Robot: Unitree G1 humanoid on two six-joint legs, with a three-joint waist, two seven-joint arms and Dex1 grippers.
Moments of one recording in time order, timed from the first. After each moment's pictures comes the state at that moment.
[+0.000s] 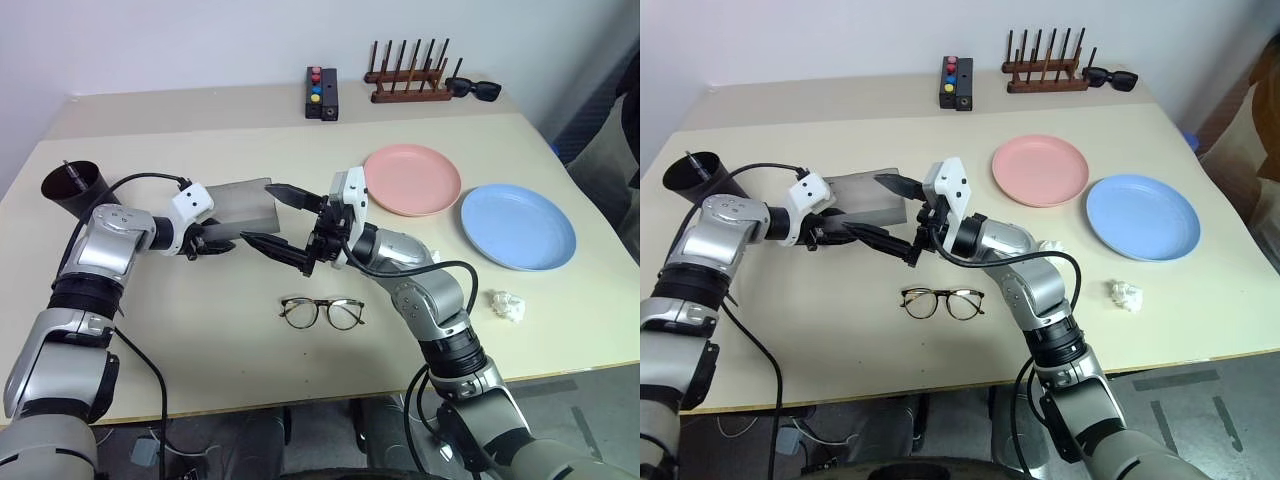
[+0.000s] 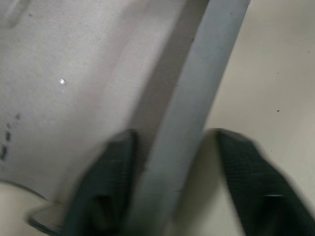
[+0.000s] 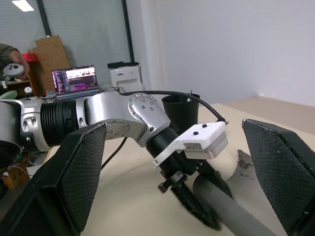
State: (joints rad) left arm -0.77 0.74 -0.20 0.63 -0.05 0.25 -1.09; right arm -0.57 -0.09 0.23 -0.08 0.45 0.34 0.79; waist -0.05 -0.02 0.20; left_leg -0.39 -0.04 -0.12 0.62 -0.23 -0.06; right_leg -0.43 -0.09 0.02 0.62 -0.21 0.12
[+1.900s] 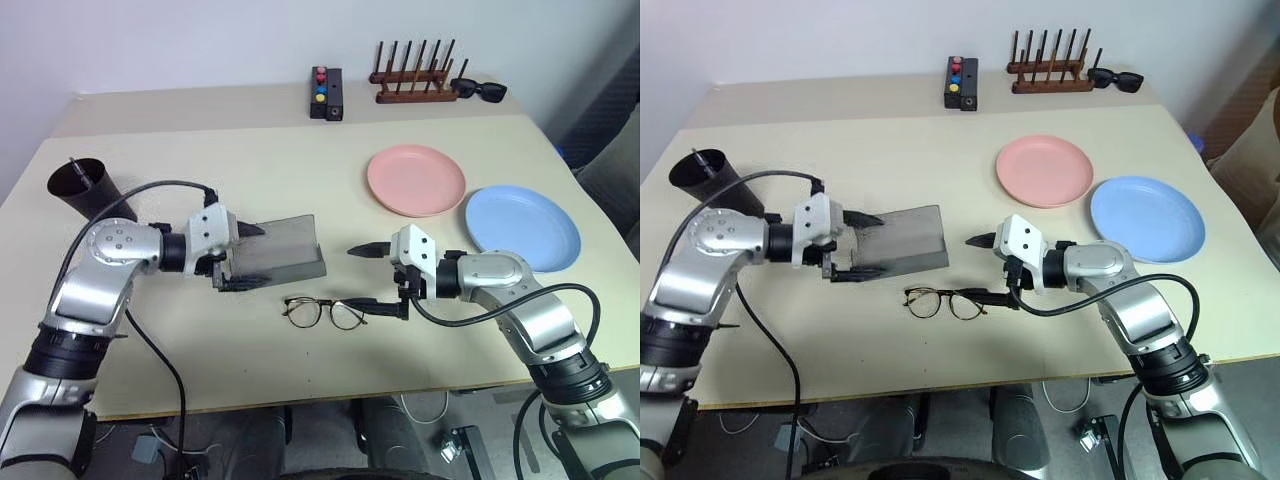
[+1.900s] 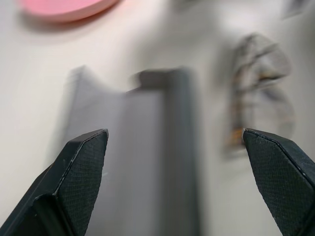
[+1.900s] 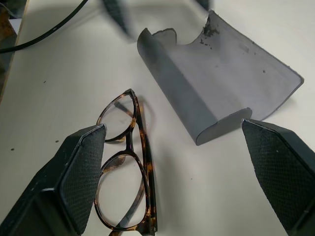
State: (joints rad) left arm -0.41 0.78 -0.11 -0.19 -0.27 0.32 -1.24; right arm -0.38 -0.65 0.21 -0.25 0.35 0.43 1.03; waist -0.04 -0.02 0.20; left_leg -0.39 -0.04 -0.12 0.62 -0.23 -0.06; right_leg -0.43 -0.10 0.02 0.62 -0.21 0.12
